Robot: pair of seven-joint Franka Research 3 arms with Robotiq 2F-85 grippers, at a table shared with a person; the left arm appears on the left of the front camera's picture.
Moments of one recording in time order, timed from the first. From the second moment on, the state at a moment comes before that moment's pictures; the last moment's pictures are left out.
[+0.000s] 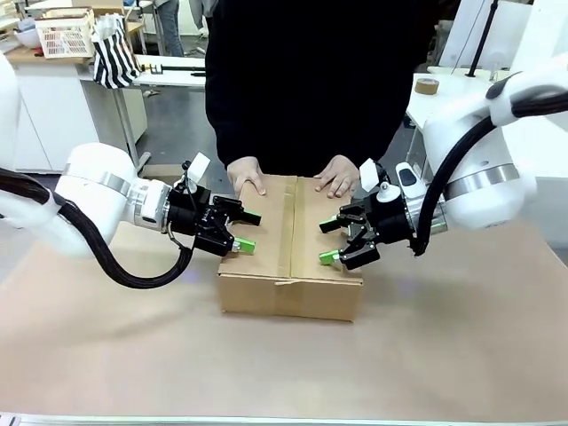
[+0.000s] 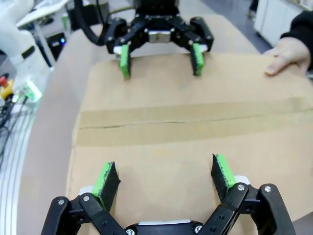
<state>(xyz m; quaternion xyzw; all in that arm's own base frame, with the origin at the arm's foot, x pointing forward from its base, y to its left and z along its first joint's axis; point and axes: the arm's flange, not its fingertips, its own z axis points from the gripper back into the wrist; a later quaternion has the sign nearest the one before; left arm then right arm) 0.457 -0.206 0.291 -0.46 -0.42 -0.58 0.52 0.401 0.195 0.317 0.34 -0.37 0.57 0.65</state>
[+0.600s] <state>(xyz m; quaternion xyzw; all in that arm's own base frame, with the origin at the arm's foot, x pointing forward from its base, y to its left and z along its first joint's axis) 0.457 -0.207 0.290 -0.46 -0.42 -0.58 0.52 0.403 0.195 0.321 0.34 -0.38 0.57 0.65</state>
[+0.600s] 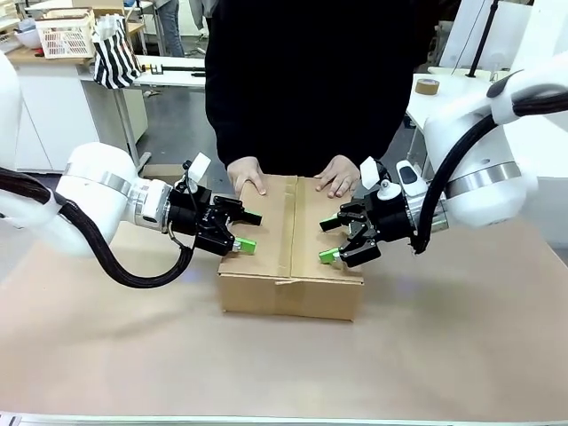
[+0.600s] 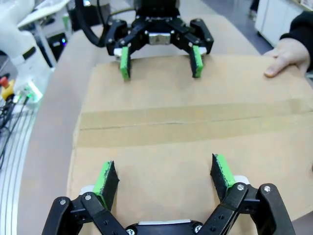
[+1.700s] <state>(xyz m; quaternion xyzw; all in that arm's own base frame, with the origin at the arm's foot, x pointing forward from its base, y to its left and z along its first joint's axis) 0.457 -0.207 0.290 -0.46 -0.42 -0.58 0.52 0.403 0.194 0.321 0.34 -0.38 0.57 0.65</state>
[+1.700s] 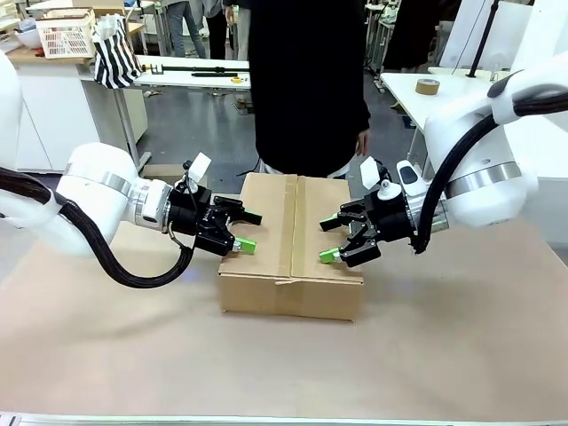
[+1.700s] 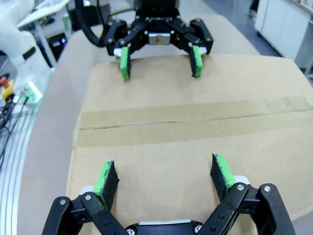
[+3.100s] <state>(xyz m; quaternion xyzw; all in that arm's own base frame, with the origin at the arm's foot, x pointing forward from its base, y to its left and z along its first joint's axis) 0.457 -0.207 0.290 -0.46 -0.42 -0.58 0.52 0.403 0.194 0.321 0.34 -0.38 0.57 0.65</state>
